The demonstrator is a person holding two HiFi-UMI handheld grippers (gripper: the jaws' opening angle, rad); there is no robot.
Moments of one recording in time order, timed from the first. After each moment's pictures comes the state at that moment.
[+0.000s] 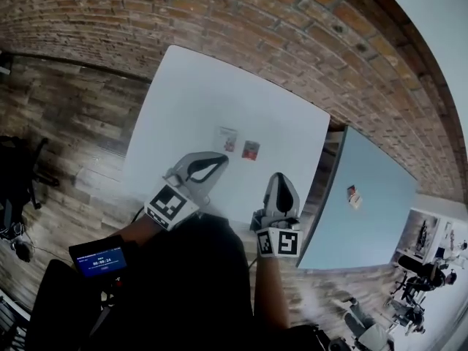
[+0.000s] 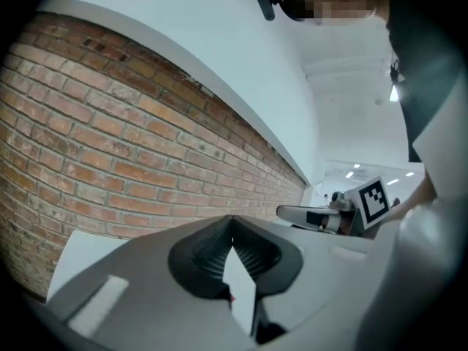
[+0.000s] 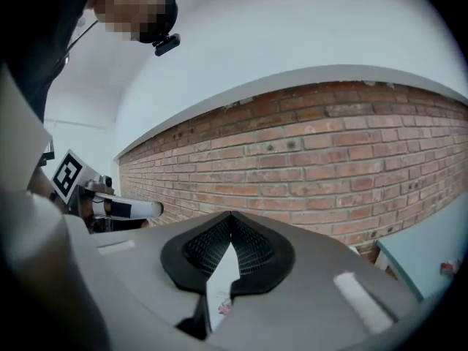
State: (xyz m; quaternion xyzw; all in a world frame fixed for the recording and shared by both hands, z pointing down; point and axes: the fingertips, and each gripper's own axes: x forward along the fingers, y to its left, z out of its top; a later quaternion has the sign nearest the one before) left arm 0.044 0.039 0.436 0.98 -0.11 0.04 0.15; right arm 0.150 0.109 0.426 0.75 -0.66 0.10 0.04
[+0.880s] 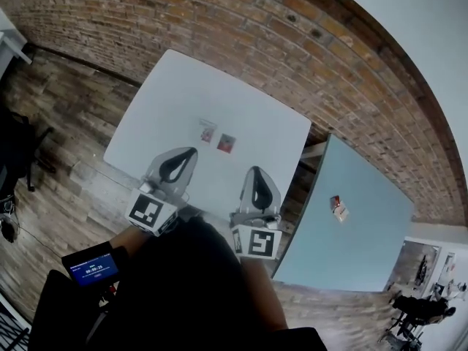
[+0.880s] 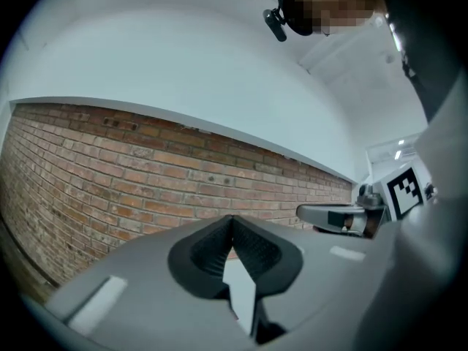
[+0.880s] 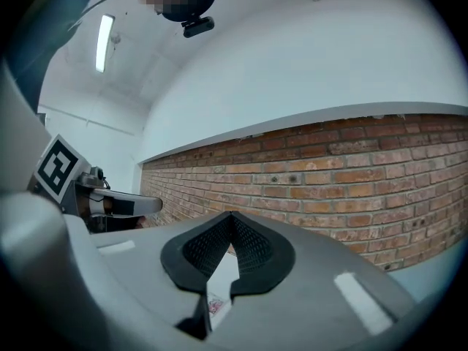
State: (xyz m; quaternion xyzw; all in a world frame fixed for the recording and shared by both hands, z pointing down) left arm 0.049 0.117 0.384 0.95 -0.32 -0.02 0.06; right arm 0.169 0.175 0.372 0.69 -0.72 0.00 0.04
